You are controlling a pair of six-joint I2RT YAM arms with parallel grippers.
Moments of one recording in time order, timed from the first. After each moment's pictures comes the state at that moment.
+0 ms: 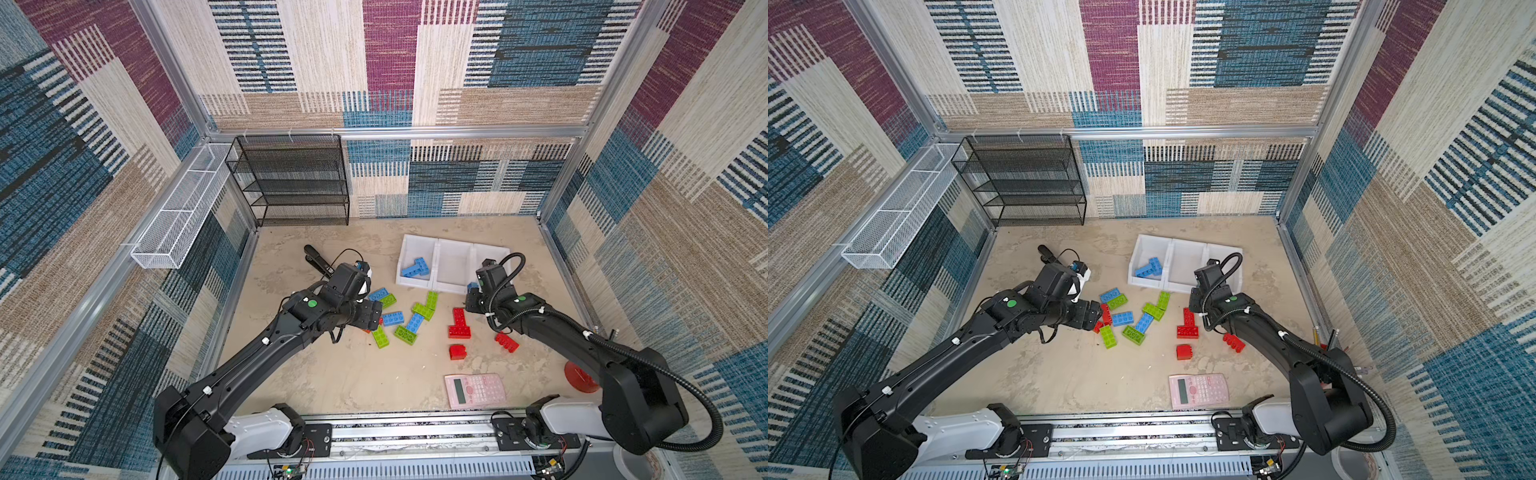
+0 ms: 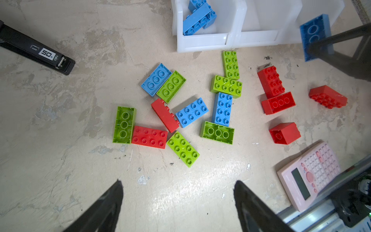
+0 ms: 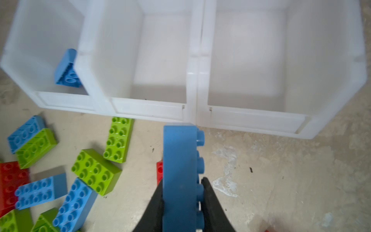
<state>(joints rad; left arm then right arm) -0.66 1.22 1.10 -0.82 -0.06 -0.31 0.40 1.32 0.84 -0.40 0.15 0.48</state>
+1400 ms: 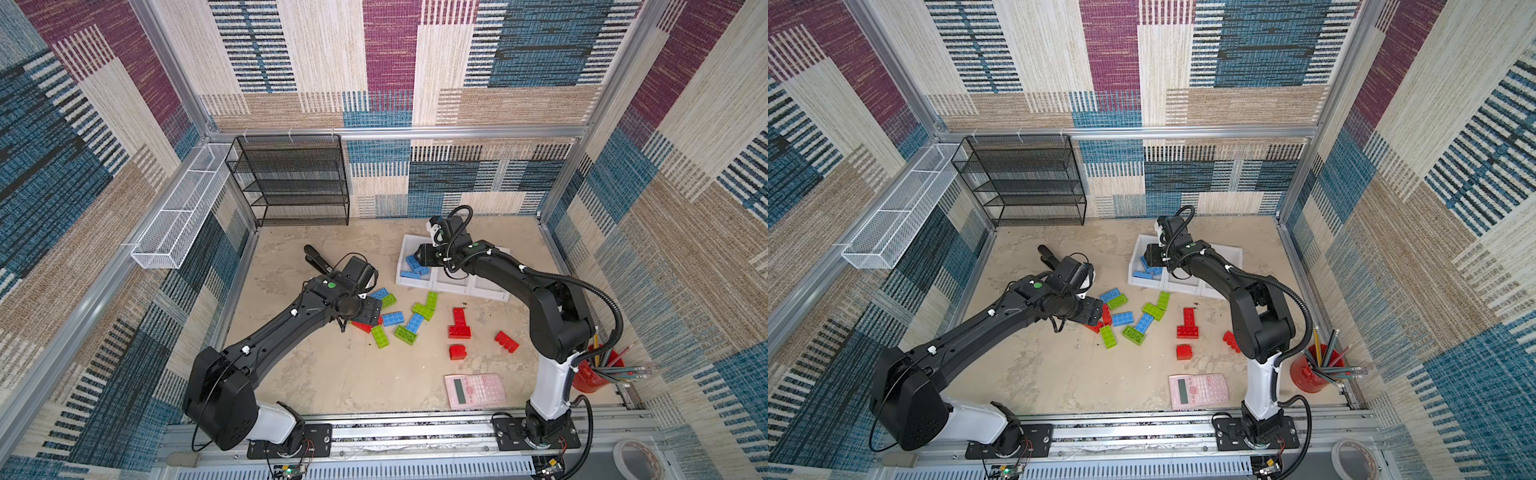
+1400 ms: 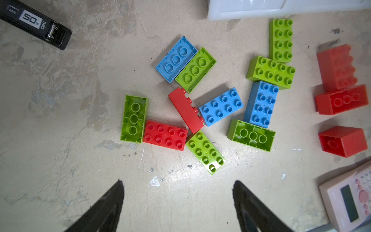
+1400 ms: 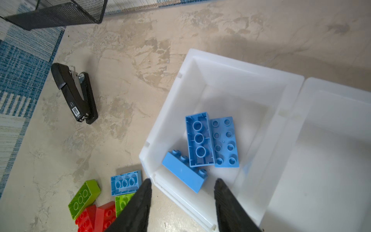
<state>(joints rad) -0.60 1.43 1.16 -0.86 -0.07 -0.29 0.43 1.93 1.50 -0.35 -0.18 0.35</state>
